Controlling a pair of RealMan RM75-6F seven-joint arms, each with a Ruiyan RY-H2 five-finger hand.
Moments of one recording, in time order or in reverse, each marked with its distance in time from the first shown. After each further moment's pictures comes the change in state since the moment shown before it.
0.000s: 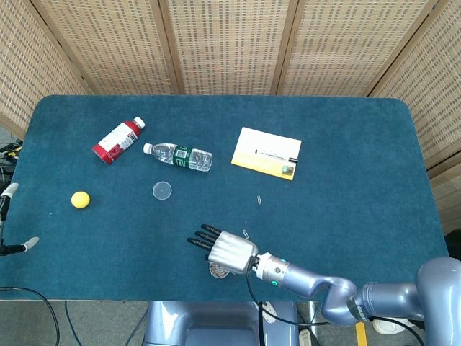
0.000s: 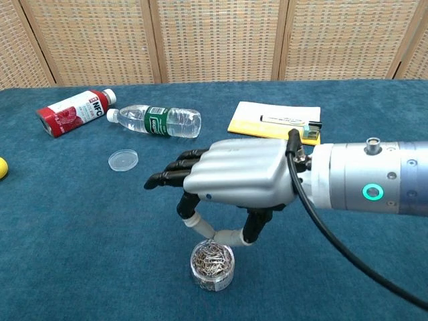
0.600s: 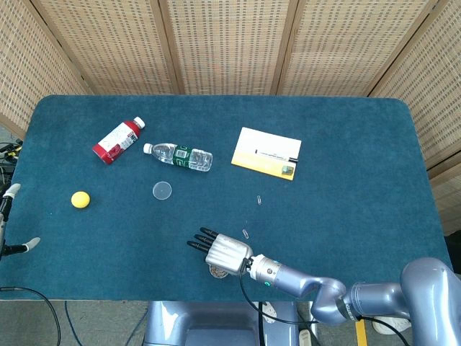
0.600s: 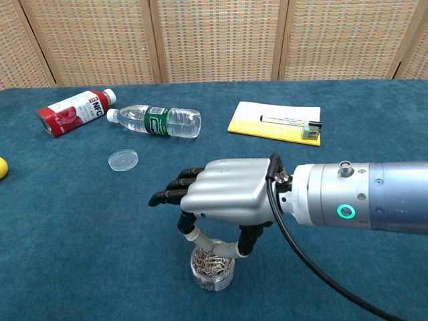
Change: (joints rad) left arm -0.003 -0.006 0.000 0.001 -0.006 -0.007 0.012; right arm 0.008 -0.079 0.007 0.074 0.079 -0.058 -0.076
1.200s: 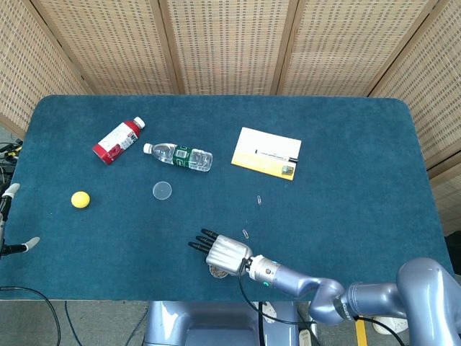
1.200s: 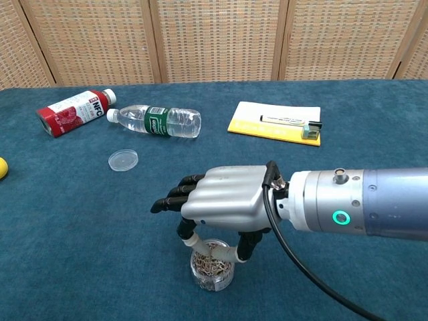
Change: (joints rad) left arm -0.001 0.001 -0.002 0.000 -0.004 -0.004 -0.002; right arm 0.003 -0.016 -0.003 0.008 0.027 -0.017 -0.018
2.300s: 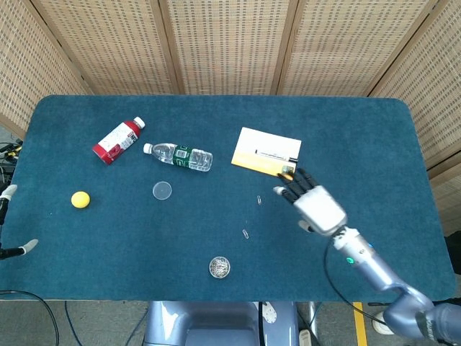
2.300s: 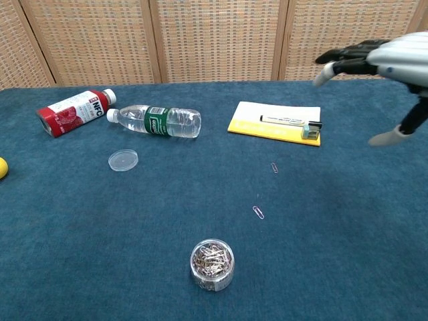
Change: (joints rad) left arm 0.033 0.012 0.020 -0.012 0.080 0.062 -0.030; right arm -0.328 0.414 -0.019 -0.076 -0.013 0.469 0.169
